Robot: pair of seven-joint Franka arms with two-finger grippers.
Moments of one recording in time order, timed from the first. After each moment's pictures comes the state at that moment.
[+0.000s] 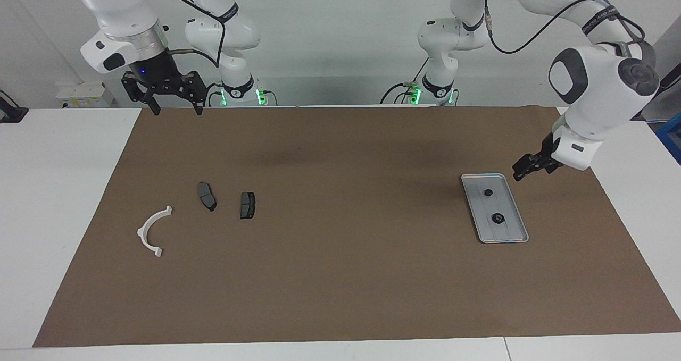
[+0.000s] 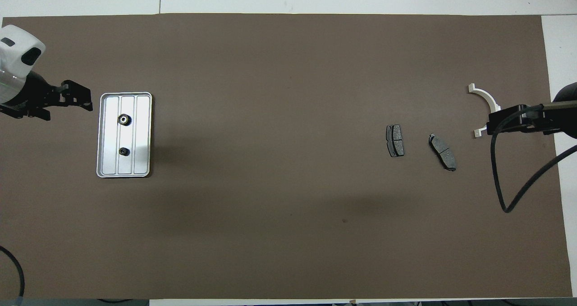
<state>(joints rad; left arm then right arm) -0.03 0.17 0.06 -1.59 -0.01 1.67 -0.12 -0.01 -0.06 0.05 -1.59 0.00 1.52 0.08</state>
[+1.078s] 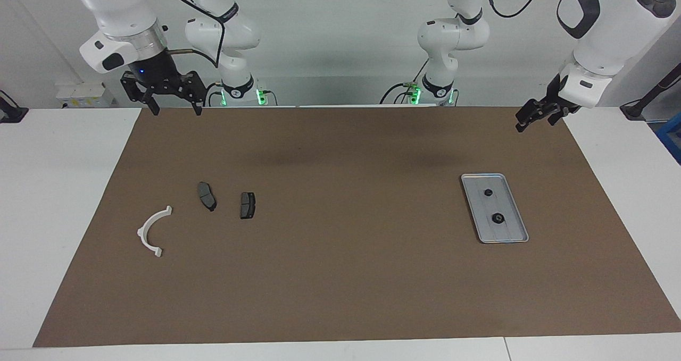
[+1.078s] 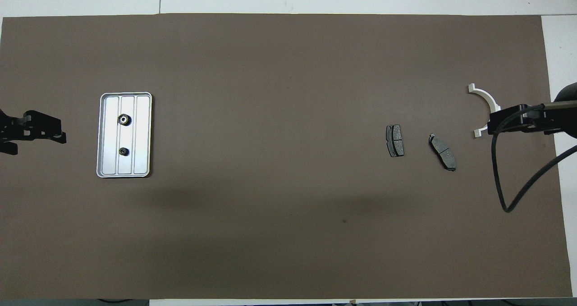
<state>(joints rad) -0.02 -0.05 0.05 -1.71 -0.01 1.57 -0.12 -0.01 -0.06 0.05 -1.59 0.00 1.52 0.08</state>
